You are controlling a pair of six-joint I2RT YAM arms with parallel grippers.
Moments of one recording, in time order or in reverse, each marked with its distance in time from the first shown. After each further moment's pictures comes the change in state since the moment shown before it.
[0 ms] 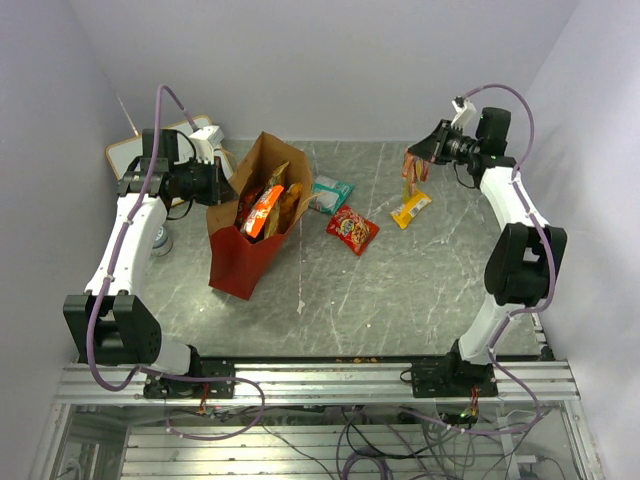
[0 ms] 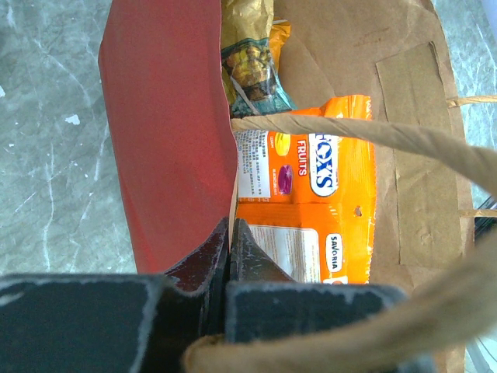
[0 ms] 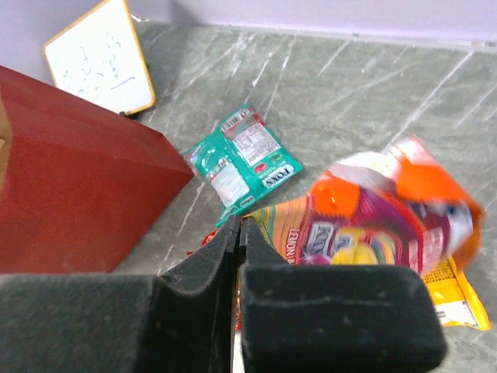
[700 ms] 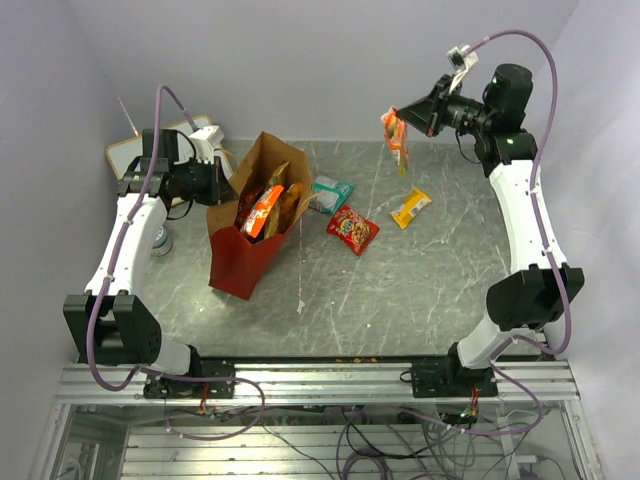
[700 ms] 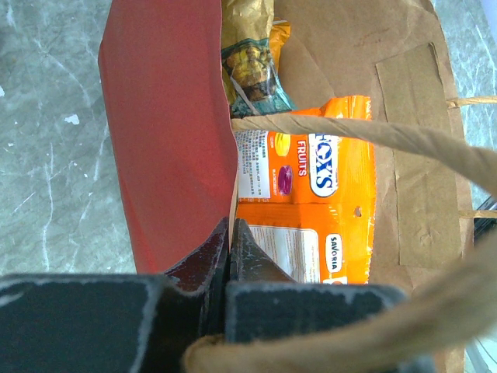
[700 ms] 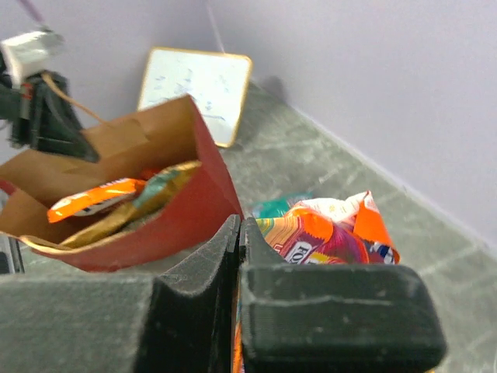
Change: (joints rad) left arm 0.000 0.000 0.000 0.002 0.000 -0.004; right arm 0.115 -0.209 0.242 -0.177 -0.074 -0.185
